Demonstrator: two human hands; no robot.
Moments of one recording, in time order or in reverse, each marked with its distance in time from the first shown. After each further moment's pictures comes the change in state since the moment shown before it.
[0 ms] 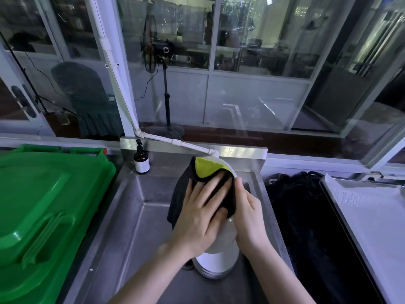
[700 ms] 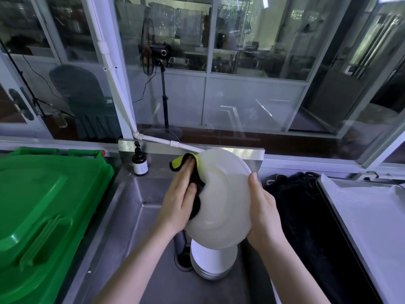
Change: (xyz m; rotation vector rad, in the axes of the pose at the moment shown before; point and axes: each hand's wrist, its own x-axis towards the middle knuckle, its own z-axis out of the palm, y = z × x) left_hand 0.015 -0.031 -0.019 -0.291 0.082 -0.356; right_hand 0.004 -0.015 -0.026 0.211 0.043 0.119
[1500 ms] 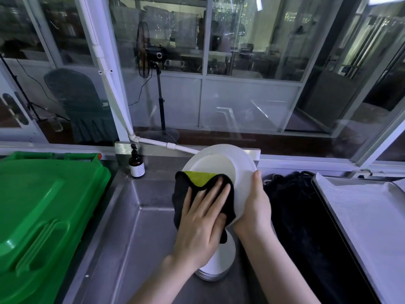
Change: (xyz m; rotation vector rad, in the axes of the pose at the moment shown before) left_hand -0.042 0.029 0.037 0.365 -0.078 0.311; right_hand 0.015 0.009 0.016 0.289 0.220 0.121
